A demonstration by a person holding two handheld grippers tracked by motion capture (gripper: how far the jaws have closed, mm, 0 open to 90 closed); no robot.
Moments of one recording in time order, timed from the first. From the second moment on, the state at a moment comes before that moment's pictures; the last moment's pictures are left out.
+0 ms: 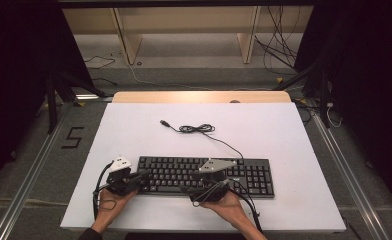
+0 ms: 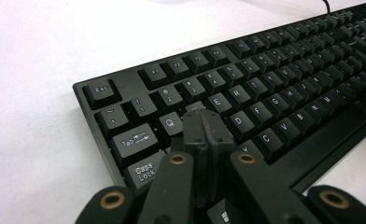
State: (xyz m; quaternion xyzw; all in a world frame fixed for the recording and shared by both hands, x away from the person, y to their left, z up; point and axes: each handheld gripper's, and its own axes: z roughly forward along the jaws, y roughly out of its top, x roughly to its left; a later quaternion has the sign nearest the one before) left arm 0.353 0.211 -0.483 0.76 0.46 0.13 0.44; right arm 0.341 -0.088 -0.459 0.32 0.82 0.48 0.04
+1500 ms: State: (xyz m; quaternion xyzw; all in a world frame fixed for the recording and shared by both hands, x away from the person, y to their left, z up) left arm 0.352 0.214 -0.480 0.76 0.46 0.13 0.45; right arm 0.344 -0.099 -0.459 0.34 0.81 0.48 0.05
